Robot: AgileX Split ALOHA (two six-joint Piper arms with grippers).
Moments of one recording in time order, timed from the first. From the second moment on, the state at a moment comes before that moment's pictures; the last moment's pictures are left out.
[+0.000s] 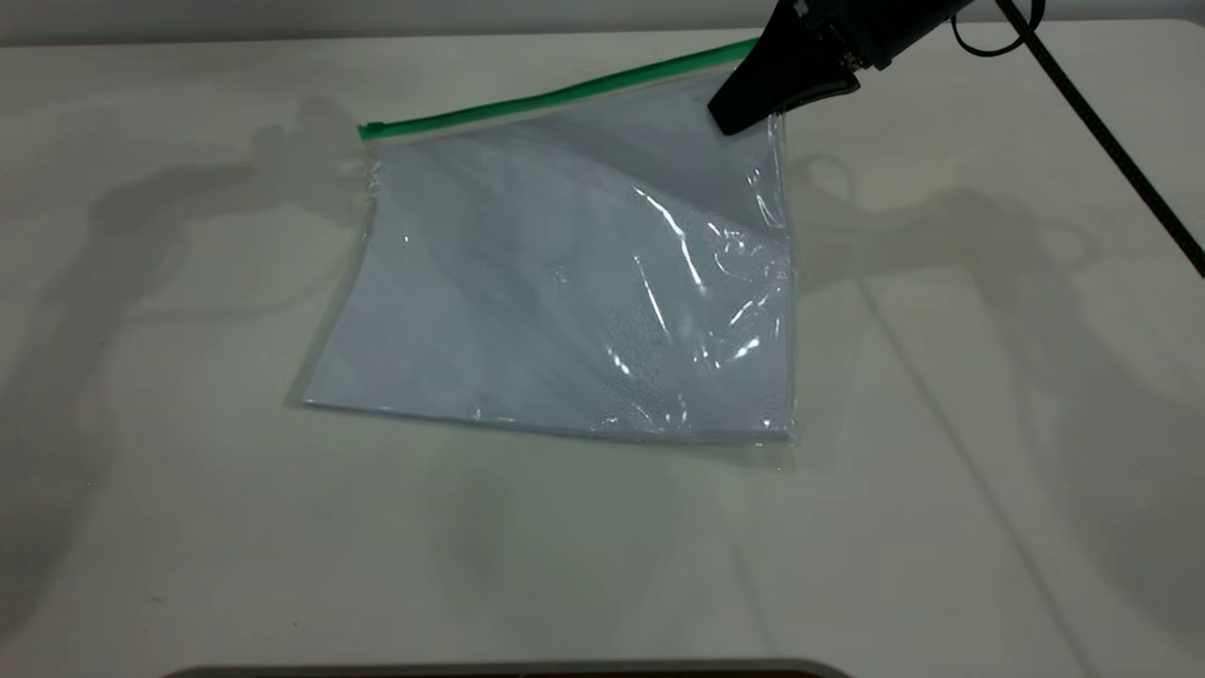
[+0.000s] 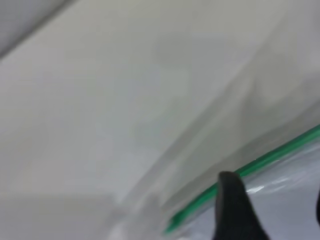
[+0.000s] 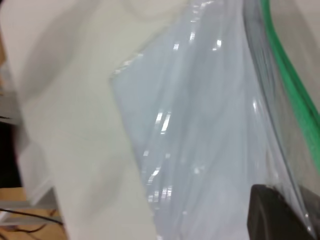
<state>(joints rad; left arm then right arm) 0.00 2.38 -1.91 -0.88 0.85 1.19 0.15 2.44 -1.66 1.06 1.00 -1.27</state>
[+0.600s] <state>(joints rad) 0.00 1.98 -1.91 -1.10 1.17 1.02 0.15 2.25 -1.66 0.56 1.06 -0.91</state>
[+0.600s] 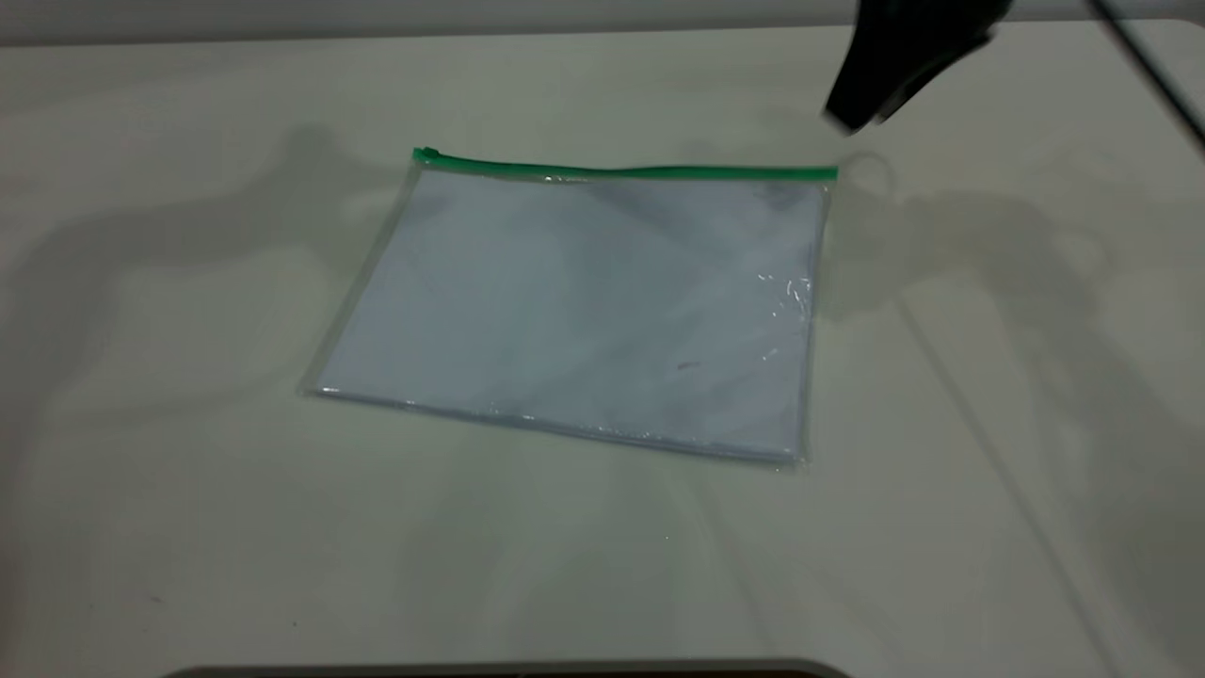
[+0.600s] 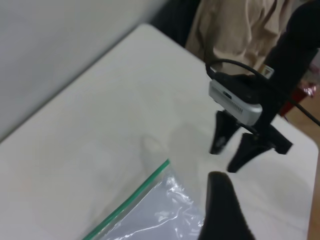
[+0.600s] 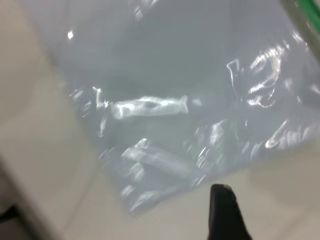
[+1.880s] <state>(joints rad) 0.00 0.78 -0.92 -0.20 1.17 0.26 0.30 0.40 -0.63 -0.02 1.14 -0.03</state>
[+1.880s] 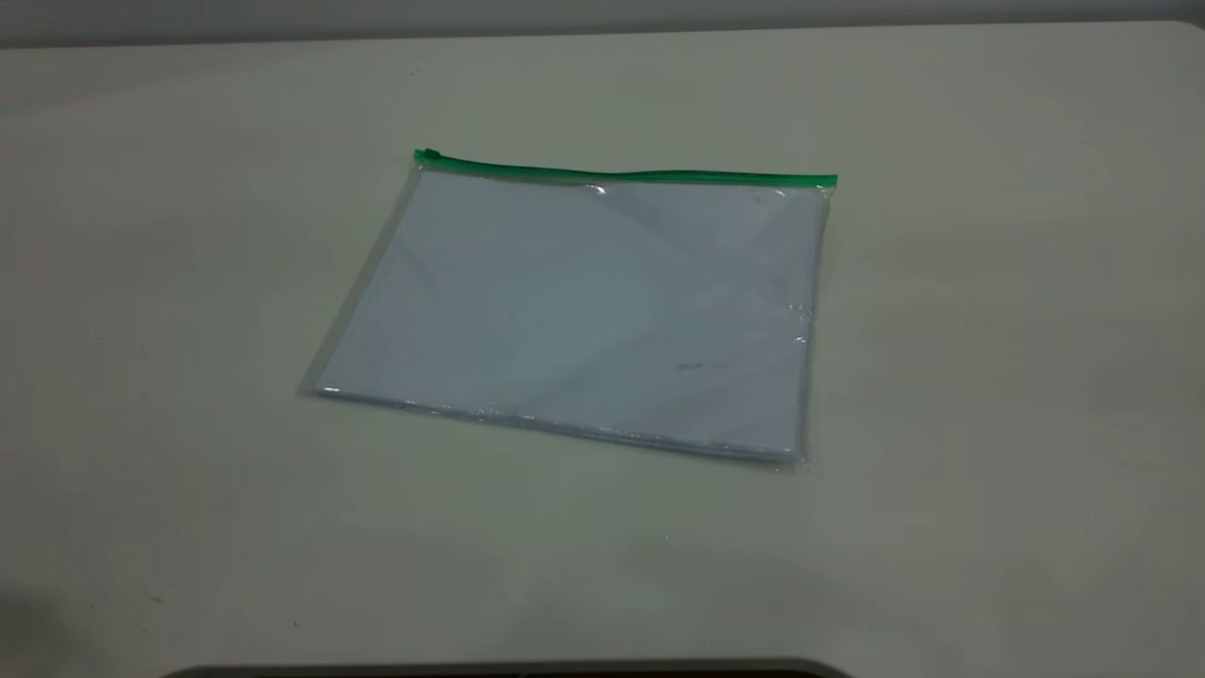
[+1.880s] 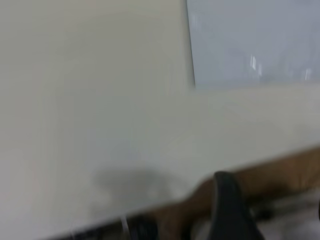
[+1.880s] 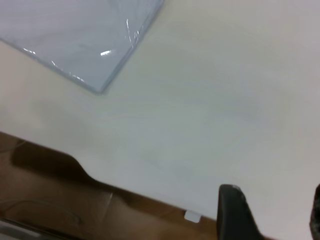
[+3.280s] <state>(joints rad) 0.02 -0.02 -0.49 -0.16 1.14 0.22 0.04 0.00 -0.49 -0.02 1.12 -0.01</state>
